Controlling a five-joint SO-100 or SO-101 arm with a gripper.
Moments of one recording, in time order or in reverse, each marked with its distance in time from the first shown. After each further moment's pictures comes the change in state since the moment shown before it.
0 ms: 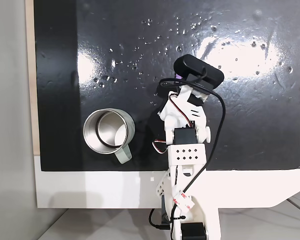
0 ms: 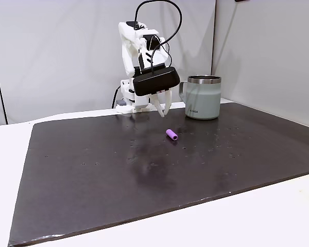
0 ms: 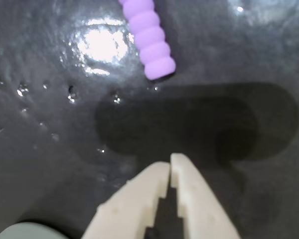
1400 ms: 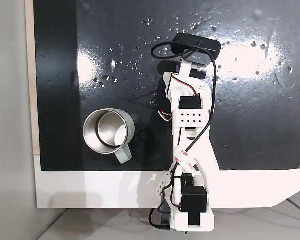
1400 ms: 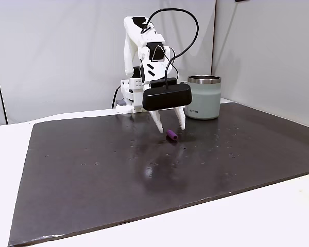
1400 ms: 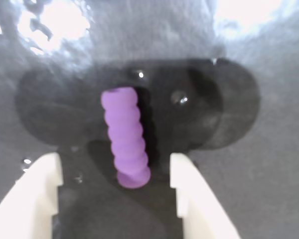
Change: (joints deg) arm 3.7 -26.5 -16.0 -6.2 -18.1
